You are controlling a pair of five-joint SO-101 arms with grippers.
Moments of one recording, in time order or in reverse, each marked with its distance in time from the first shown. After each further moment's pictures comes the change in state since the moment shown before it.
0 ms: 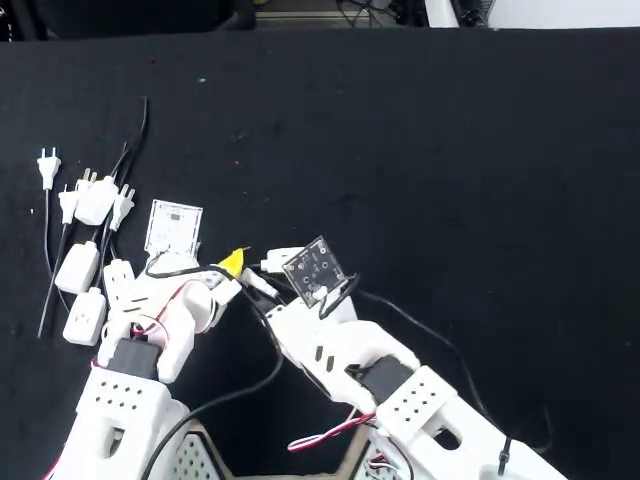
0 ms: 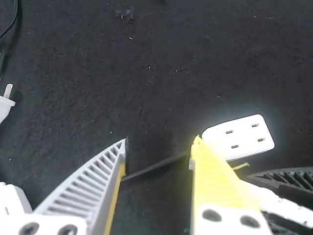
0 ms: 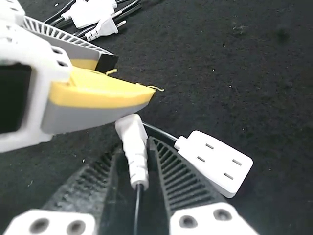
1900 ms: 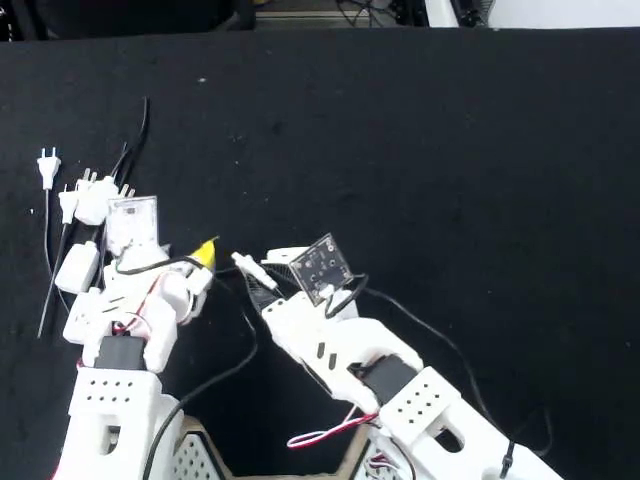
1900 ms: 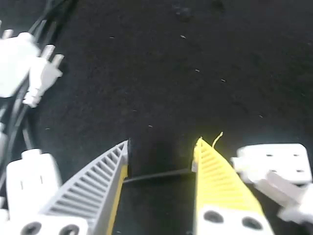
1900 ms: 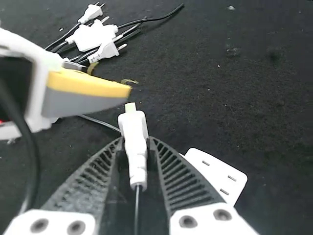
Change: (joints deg) left arm -10.3 0.9 -1.5 0.7 6.3; right arm 1.5 -1.8 -0.3 -0.1 -0.1
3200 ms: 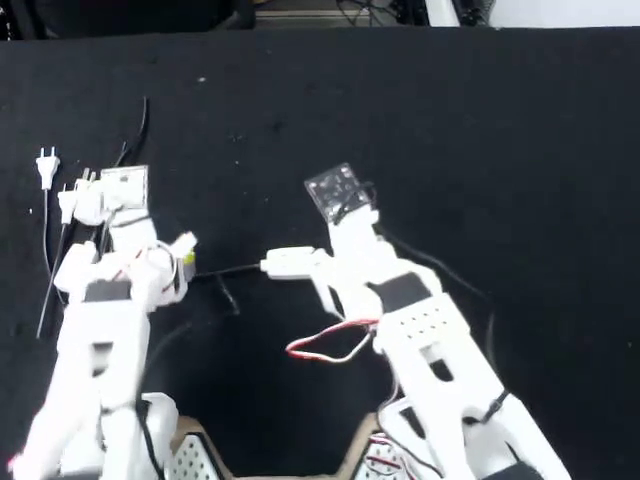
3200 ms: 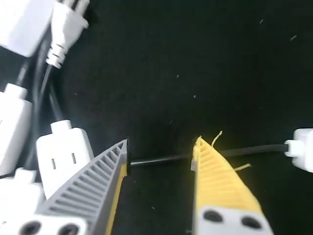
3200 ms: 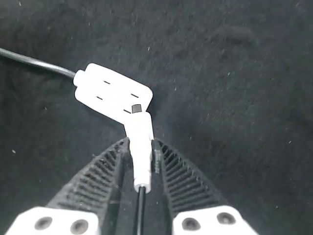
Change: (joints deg) left arm -6.4 31.3 -18.1 6.2 -5.5; right arm 18.0 25.4 -30.2 38.8 10.0
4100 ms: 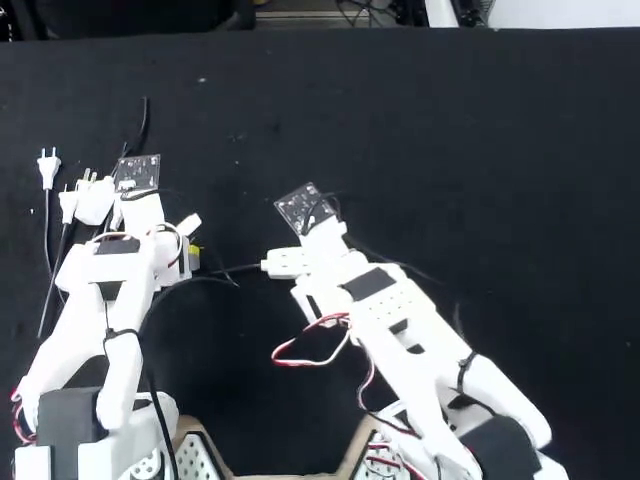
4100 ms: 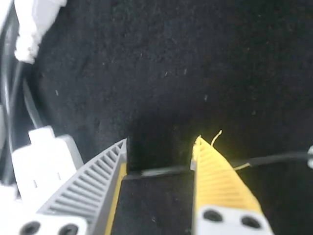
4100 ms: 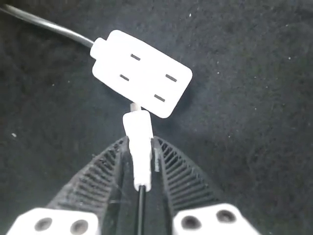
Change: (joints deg) left arm 0.0 21.8 -11.3 -0.3 0.0; right arm -5.6 14.1 0.0 -6.7 0.2
